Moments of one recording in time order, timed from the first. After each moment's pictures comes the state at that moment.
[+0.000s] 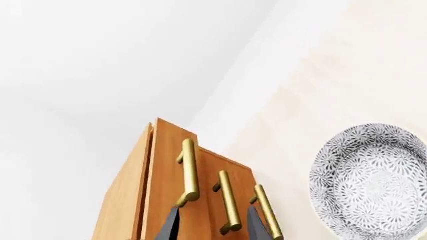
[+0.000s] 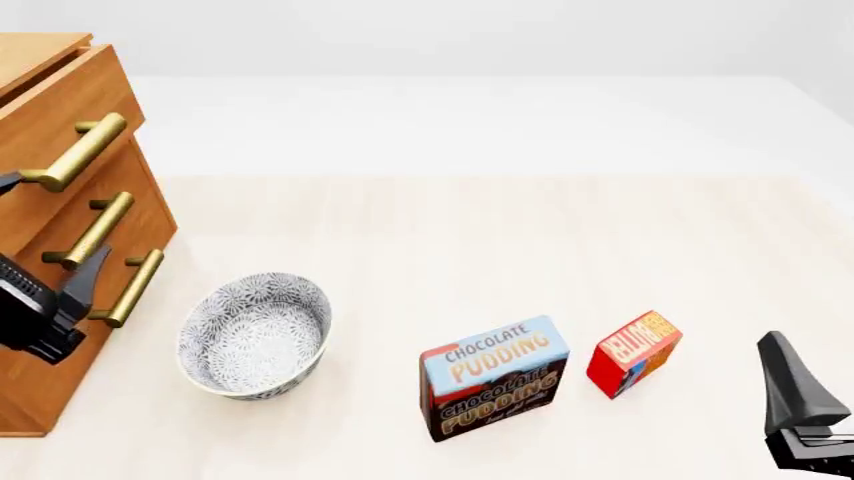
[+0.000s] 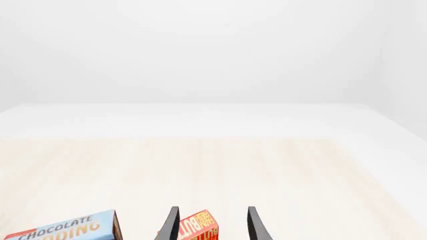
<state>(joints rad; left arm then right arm) -0.04 0.58 -0.45 0.11 0.98 0.00 0.00 0.00 0.00 0.00</state>
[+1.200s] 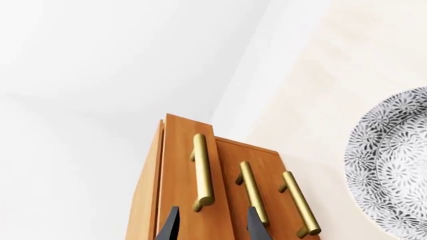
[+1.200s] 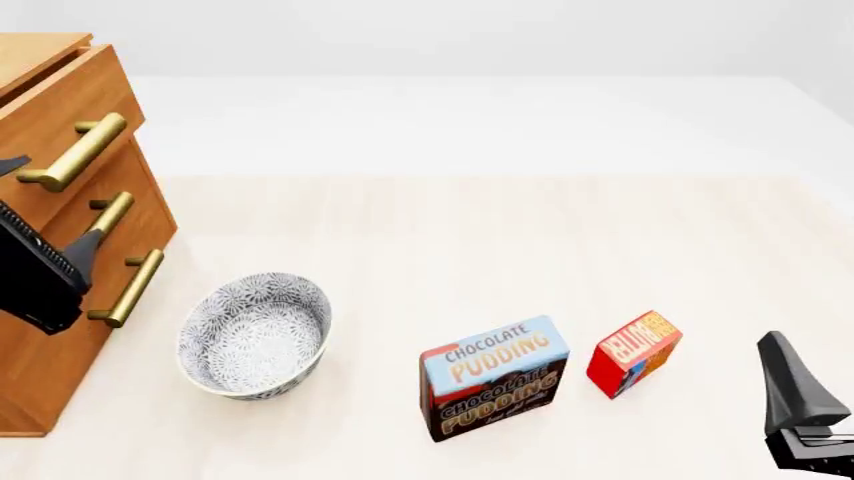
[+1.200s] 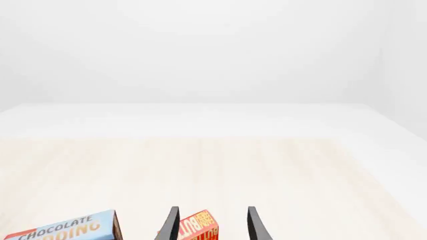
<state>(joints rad) 0.05 0.75 -0.46 -0.04 1.17 0.00 0.00 0.00 0.00 0.00</state>
